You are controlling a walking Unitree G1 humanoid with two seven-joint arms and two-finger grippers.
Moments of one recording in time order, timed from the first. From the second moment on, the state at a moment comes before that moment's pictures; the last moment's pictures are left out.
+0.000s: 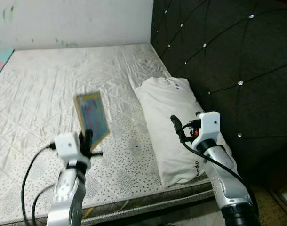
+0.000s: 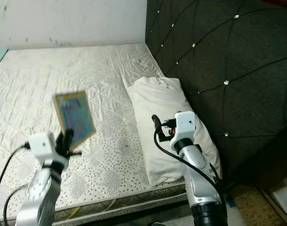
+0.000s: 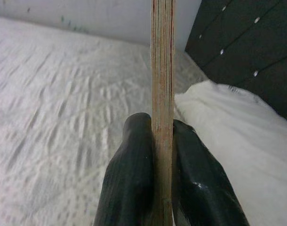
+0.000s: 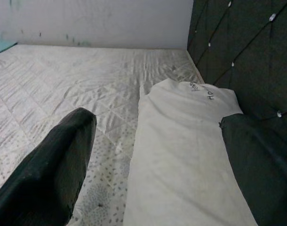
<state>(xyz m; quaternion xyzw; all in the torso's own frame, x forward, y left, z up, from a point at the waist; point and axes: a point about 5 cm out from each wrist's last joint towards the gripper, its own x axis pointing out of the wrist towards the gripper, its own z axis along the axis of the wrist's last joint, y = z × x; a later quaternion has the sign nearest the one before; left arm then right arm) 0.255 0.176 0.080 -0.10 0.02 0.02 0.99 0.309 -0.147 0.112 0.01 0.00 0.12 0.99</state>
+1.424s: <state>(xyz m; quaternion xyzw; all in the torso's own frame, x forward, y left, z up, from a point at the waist) 0.238 0.178 0.078 -0.25 0.08 0.02 0.96 0.297 -0.151 0.118 0.01 0.03 0.15 0.99</state>
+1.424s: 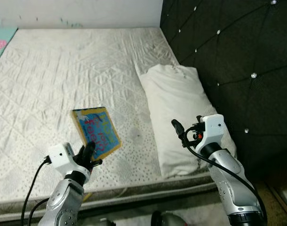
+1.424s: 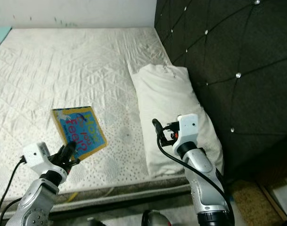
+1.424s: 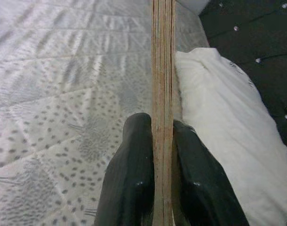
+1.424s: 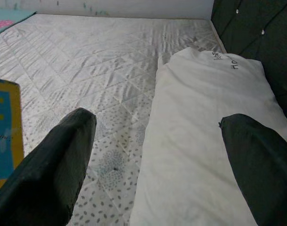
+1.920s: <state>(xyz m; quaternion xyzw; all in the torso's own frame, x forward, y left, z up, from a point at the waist) 0.227 0.191 0.087 -0.21 0.06 0.06 0.97 0.294 -0.146 0.114 0.01 0.05 0.17 0.98</state>
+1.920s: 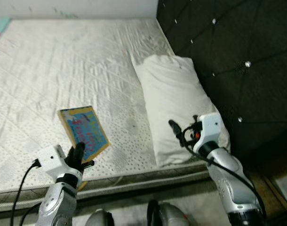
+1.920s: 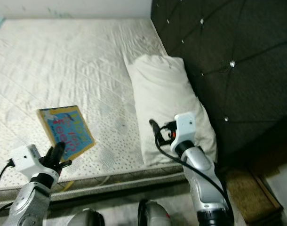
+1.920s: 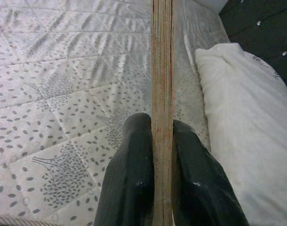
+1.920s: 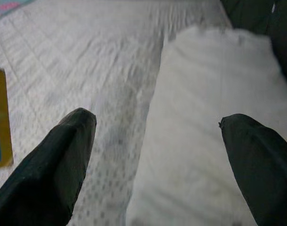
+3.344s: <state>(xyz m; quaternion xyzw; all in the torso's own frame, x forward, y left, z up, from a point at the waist) 0.171 0.219 0.127 -0.11 0.01 0.17 0.98 0.289 -0.071 0.111 0.07 0.11 0.36 0.92</state>
